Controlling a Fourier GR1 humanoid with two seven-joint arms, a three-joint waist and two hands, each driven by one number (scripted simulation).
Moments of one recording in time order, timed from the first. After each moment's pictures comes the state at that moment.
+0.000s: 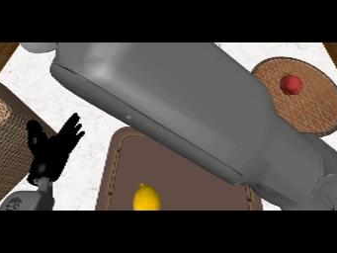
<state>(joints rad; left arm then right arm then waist) -0.08 0.24 -0.03 -1.34 0.20 0.06 0.28 -1.63 -0.01 0.37 -0.98 0.78 -0.21 1.22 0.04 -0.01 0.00</state>
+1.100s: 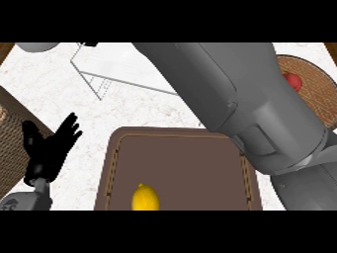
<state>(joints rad) -0.07 0.24 -0.01 -1.37 0.19 0.05 0.29 -1.74 -0.02 0.17 -0.50 0.77 -0.24 1.00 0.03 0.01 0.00</state>
